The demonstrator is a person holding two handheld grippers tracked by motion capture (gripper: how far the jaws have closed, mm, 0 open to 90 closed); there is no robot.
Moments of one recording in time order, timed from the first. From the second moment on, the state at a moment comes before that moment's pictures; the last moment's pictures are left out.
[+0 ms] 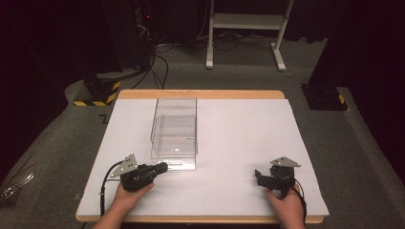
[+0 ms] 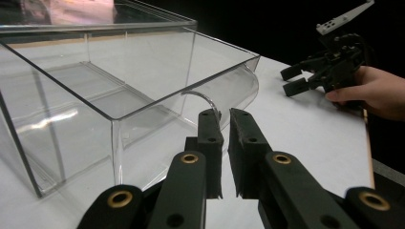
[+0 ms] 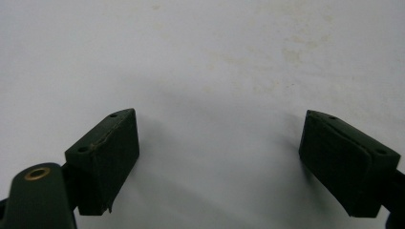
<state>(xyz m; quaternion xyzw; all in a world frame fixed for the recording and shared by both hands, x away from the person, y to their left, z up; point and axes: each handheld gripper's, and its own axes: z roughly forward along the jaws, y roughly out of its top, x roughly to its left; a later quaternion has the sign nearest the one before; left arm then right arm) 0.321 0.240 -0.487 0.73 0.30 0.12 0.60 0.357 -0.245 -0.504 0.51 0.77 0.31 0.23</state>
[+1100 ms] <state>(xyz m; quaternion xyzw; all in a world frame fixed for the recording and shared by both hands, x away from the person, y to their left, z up) 0.278 0.247 -0.490 0.75 0.27 0.08 0.60 0.357 -0.244 -0.504 0.51 0.77 0.31 0.23</state>
